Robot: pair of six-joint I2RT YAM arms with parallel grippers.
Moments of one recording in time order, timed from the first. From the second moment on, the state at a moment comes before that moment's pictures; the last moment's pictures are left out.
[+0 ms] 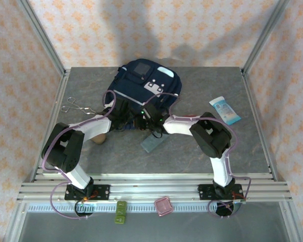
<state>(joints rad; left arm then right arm) -0.38 1.64 0.91 -0.18 -0.10 -1.11 0.81 2.01 1.23 -0.02 -0.08 0.65</state>
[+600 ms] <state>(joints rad) -0.38 1.64 0.90 -0.16 -0.10 -1.11 0.83 2.00 1.23 0.00 -0.08 0.65</state>
